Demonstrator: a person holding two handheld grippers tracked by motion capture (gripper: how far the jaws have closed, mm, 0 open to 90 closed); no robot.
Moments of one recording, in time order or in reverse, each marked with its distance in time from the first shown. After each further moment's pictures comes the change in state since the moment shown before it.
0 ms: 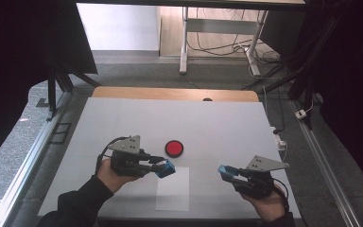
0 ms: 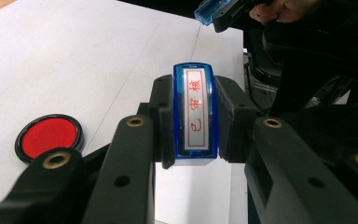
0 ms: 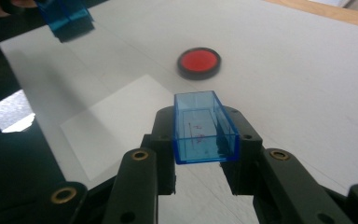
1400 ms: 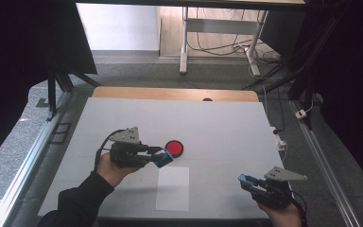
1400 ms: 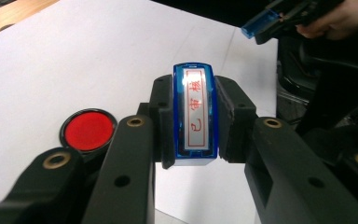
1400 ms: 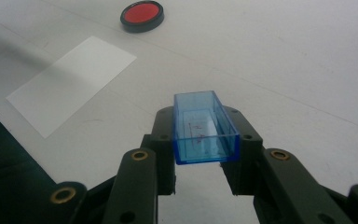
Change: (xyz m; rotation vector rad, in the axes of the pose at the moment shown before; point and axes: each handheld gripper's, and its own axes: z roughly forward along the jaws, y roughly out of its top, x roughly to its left) left arm 0.016 0.008 -0.004 0.005 0.121 -0.075; right arm -0.019 -0.043 -0.030 0.082 -0.149 0.135
